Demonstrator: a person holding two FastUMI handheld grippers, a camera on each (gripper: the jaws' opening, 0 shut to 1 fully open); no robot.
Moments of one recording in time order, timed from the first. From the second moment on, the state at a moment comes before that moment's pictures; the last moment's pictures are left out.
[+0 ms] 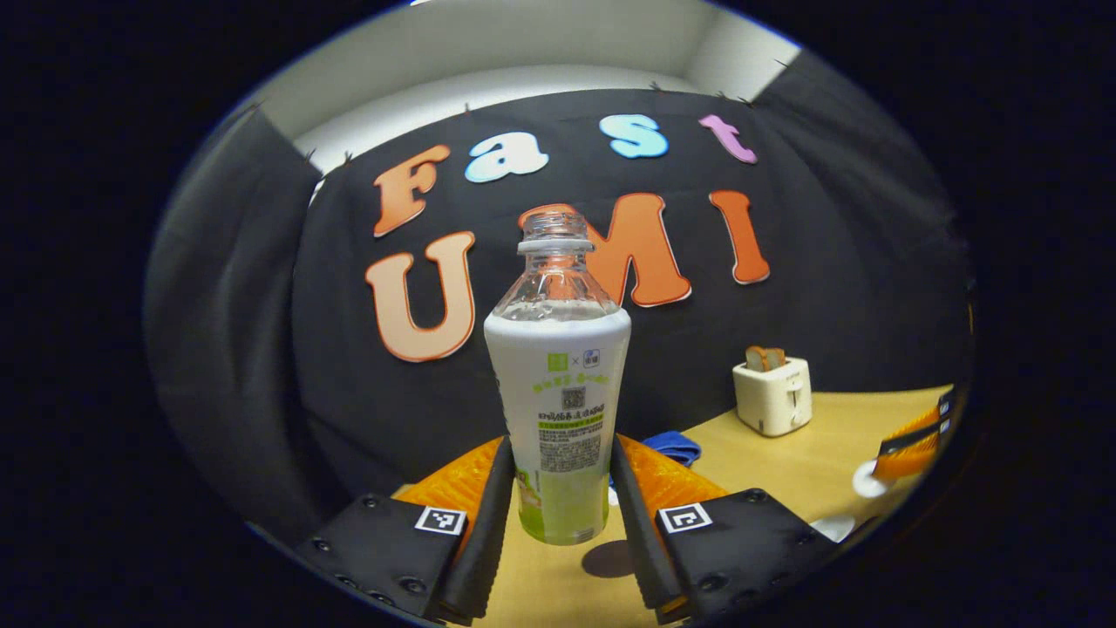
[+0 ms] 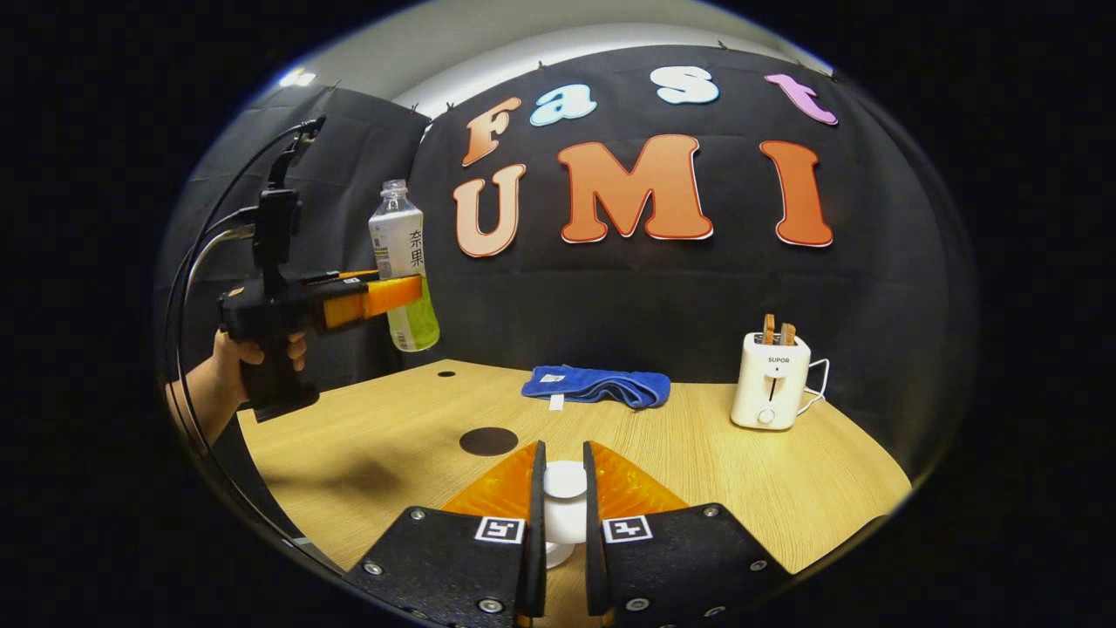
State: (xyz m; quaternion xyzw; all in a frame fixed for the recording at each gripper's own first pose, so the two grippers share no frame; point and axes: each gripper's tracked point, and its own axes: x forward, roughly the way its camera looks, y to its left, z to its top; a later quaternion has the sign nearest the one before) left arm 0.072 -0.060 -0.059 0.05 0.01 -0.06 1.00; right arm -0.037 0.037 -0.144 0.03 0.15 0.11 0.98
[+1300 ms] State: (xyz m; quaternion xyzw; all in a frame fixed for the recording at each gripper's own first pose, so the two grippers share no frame) left arm 0.148 -0.084 -0.247 -0.03 0.18 -0.09 0.98; right arm -0.036 0.030 -0.154 0.03 0.15 0.11 0.98
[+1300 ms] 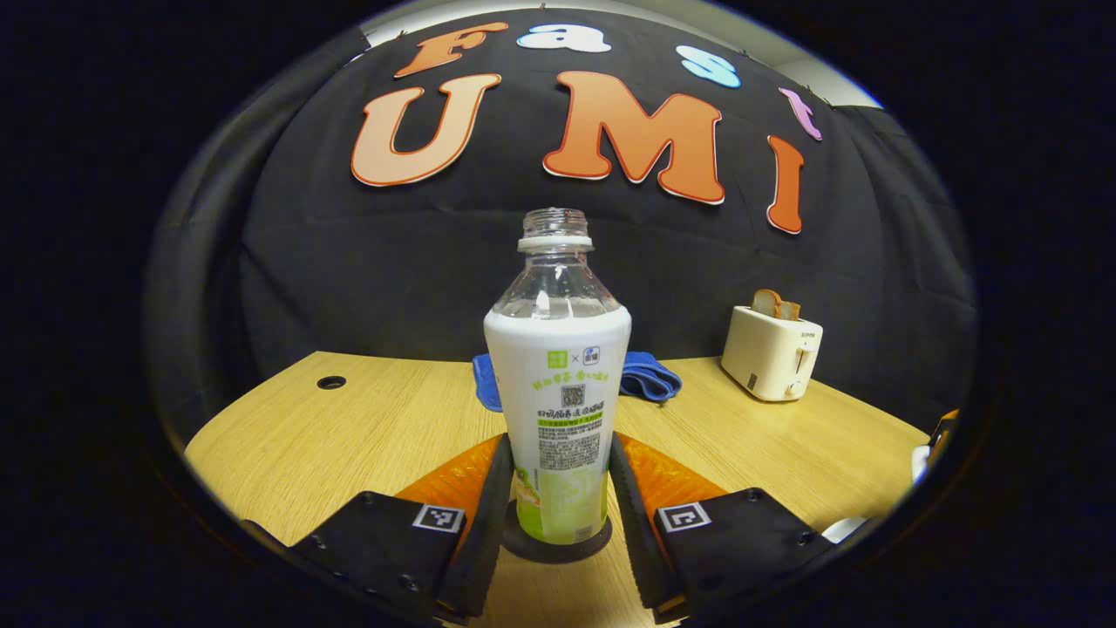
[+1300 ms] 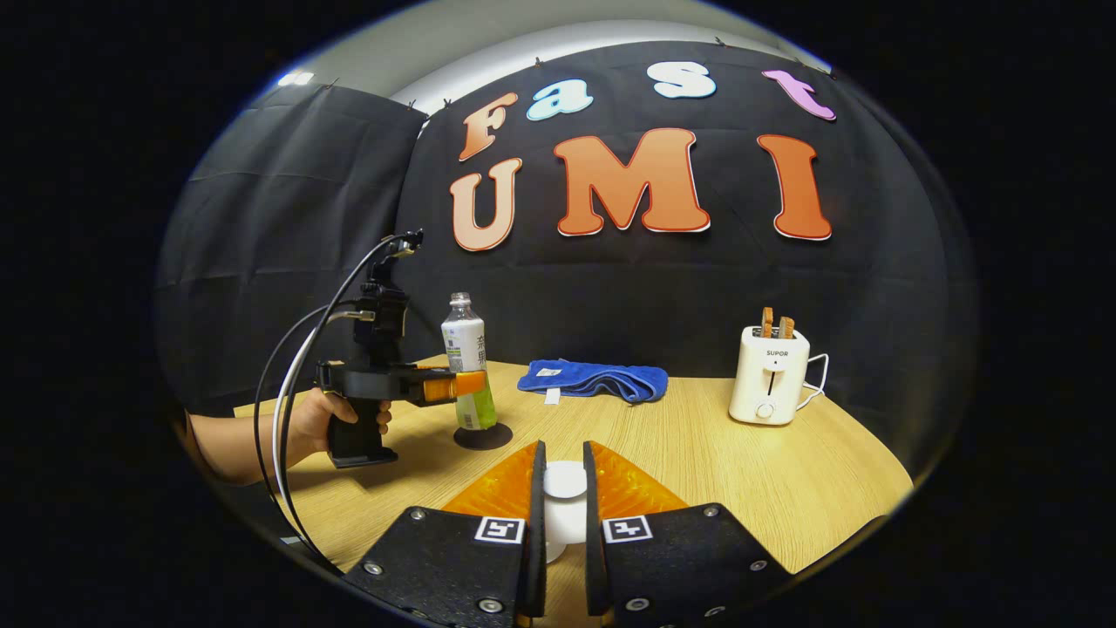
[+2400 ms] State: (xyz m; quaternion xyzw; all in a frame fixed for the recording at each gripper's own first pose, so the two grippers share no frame) left arm 0.148 -0.091 -0.273 -0.03 0.21 -0.10 0.97; right arm -0.037 0.033 -0.152 0.02 0.15 0.11 0.98
